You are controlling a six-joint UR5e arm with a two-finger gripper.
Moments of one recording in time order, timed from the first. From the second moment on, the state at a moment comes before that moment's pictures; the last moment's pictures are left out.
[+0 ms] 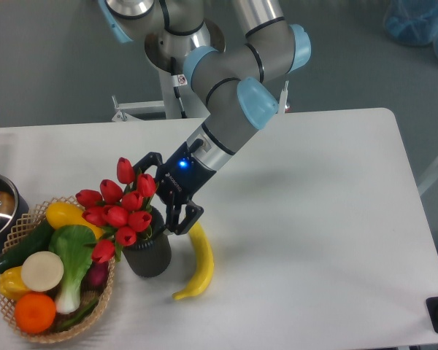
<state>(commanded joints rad) 2.45 -1.83 -1.87 -0.86 0.62 1.27</state>
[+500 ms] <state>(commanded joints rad) 2.46 -1.84 -1.87 -0.86 0.52 1.27</state>
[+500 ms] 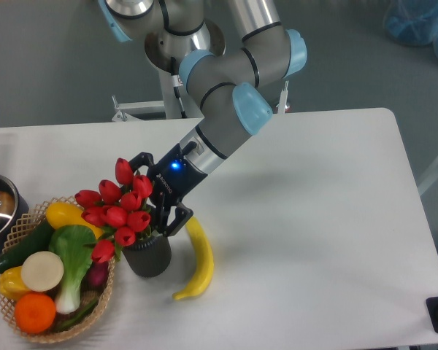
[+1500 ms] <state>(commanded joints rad) 2.48 -1.84 -1.88 -0.86 0.49 1.27</state>
